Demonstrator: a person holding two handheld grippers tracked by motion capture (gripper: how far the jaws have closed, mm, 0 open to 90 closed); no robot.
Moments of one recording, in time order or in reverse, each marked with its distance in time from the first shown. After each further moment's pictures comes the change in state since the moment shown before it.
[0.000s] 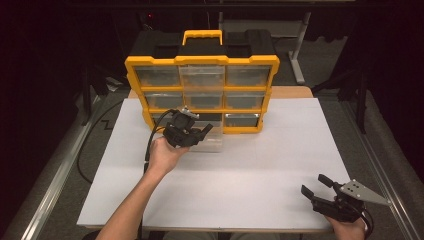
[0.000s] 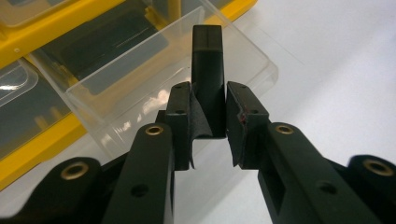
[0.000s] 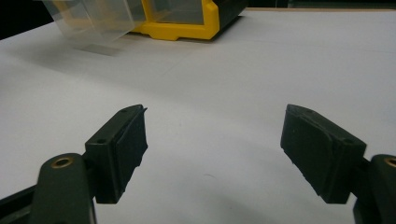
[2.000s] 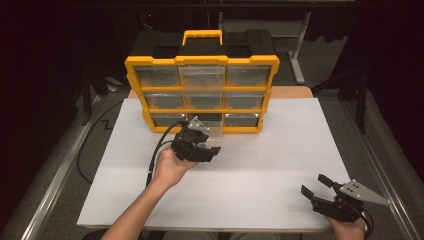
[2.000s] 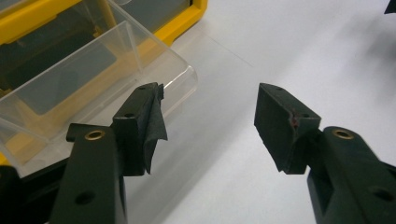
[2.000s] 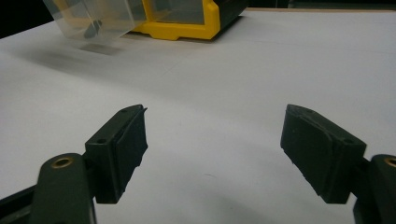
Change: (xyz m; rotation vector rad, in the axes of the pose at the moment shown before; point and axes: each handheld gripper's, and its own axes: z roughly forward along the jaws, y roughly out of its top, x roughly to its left) left arm -0.045 -0.011 -0.006 -0.065 -0.058 0.089; right arm 0.001 0.000 0.000 -0.001 -0.001 -0.006
